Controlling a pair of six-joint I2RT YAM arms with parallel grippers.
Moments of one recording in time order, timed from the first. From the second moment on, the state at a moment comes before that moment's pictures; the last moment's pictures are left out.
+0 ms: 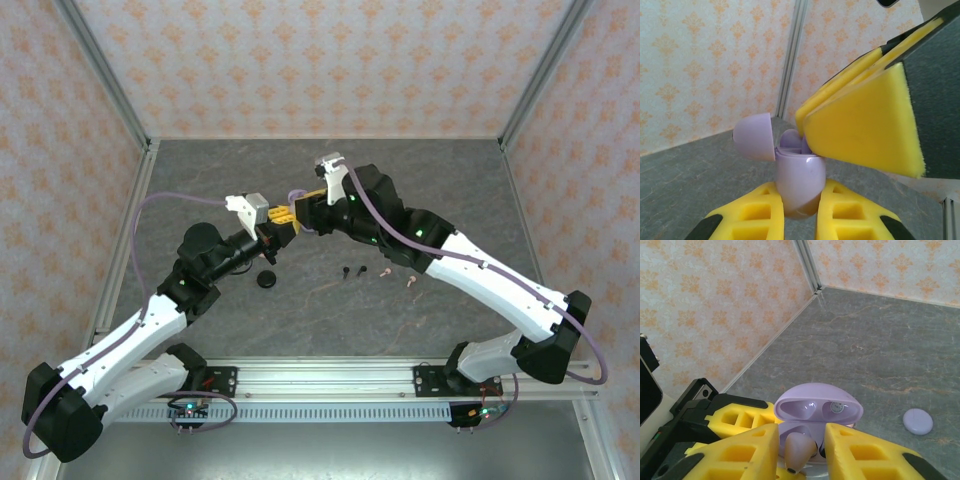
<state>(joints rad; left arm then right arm) -0.54 0.91 0.64 0.32 0.32 -0.23 0.92 1.35 1.45 -0.47 0.01 0.39</state>
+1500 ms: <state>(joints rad) -0.54 0.84 0.63 0.30 0.31 -0.22 0.77 1.29 1.43 -0.58 -0.08 0.50</state>
